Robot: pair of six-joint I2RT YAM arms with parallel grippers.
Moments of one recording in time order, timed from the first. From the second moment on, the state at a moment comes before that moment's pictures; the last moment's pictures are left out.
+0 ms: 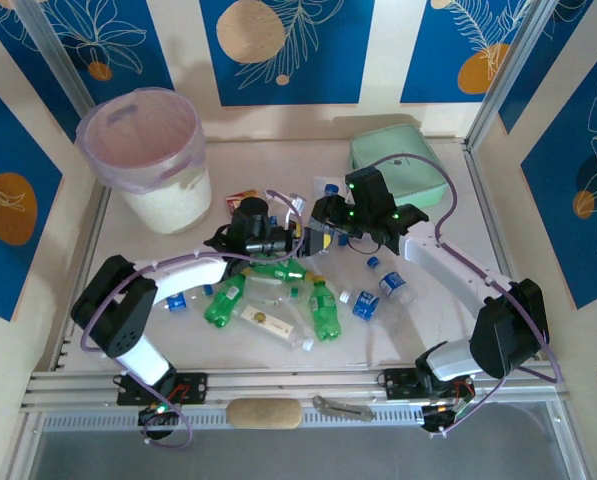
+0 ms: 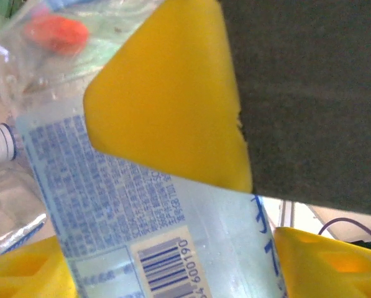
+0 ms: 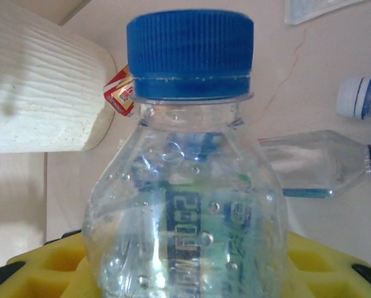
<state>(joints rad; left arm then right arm) -0.70 1.61 0.91 0.38 0.58 -0.57 0.53 1.41 1.14 -0.46 -0.17 0.83</state>
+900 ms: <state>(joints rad) -0.55 1.32 0.94 0.00 0.26 -0.44 0.35 1.20 1.02 -0.37 -0.28 0.83</state>
